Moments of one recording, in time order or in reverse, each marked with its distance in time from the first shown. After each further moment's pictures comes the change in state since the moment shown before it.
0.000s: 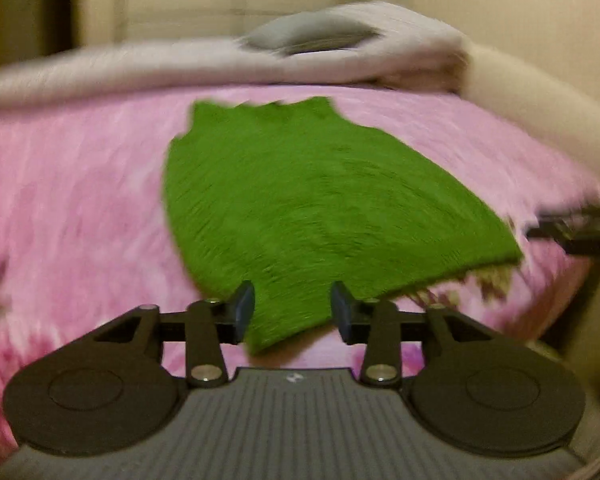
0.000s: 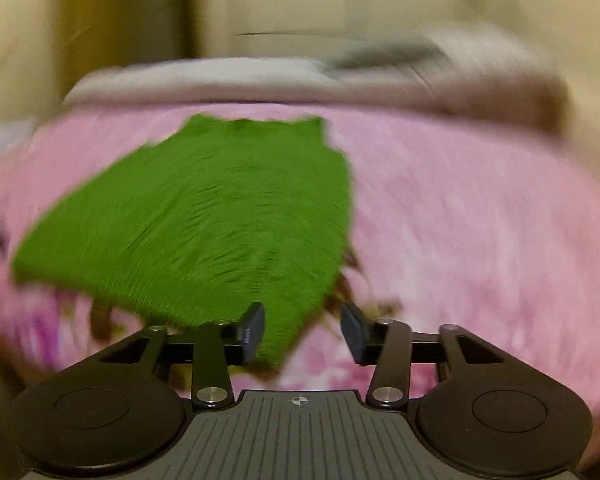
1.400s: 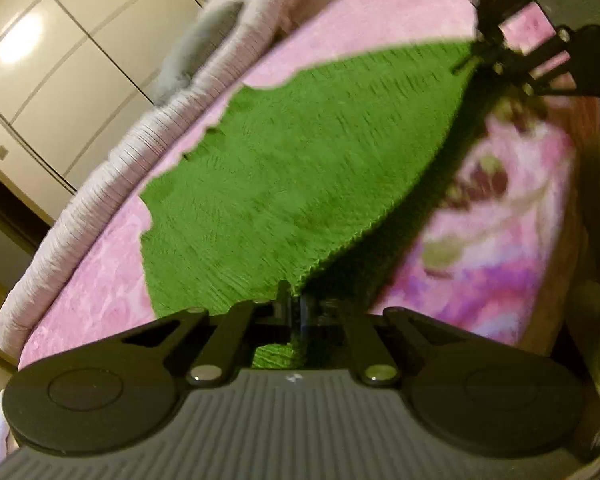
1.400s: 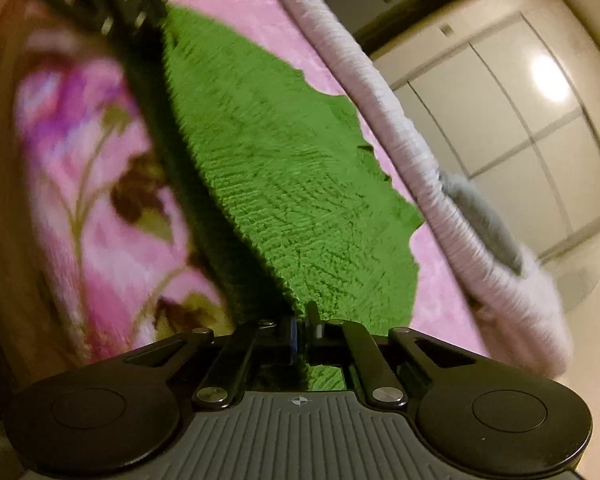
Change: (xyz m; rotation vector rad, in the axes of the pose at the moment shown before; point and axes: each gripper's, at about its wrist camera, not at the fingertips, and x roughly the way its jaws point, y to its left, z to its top) left arm 0.065 -0.049 -0.021 0.616 0.008 0.157; right arm 0.063 0.078 -0.033 -0.764 -0.026 -0.115
